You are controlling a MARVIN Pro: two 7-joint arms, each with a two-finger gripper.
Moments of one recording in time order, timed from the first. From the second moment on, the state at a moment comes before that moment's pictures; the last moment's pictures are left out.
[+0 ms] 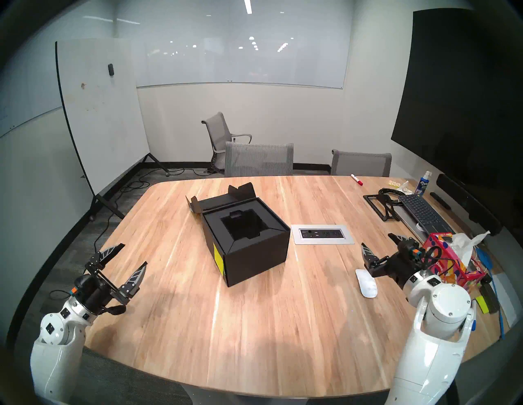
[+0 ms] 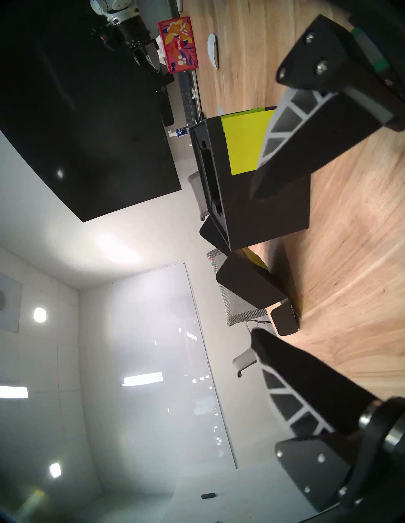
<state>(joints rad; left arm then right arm) 2.00 -1.18 -1.94 -1.69 -0.43 -0.53 -0.77 -1.70 -1.63 2.25 -2.04 -0.31 0.19 0.87</state>
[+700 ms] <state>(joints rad) 2.00 -1.19 -1.94 -1.69 -0.43 -0.54 -0.76 -1.69 -1.63 2.22 -2.04 -0.34 0.18 0.86</state>
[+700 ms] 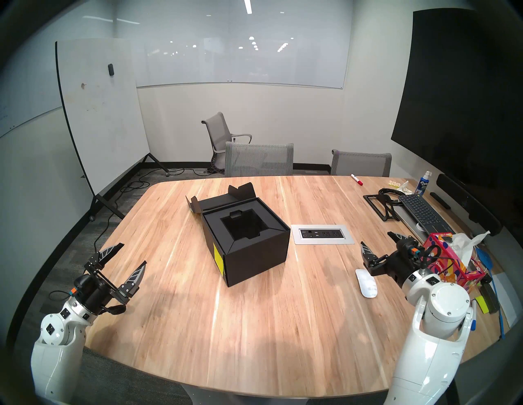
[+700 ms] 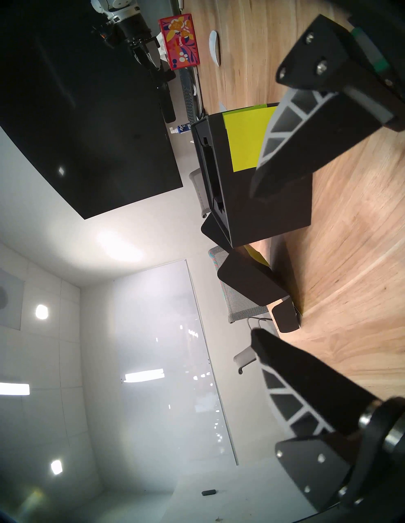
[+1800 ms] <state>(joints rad) 2.00 -1.19 -1.94 -1.69 -0.43 -0.54 -0.76 -1.69 -1.59 2.28 -2.04 -0.39 0.49 1.00</state>
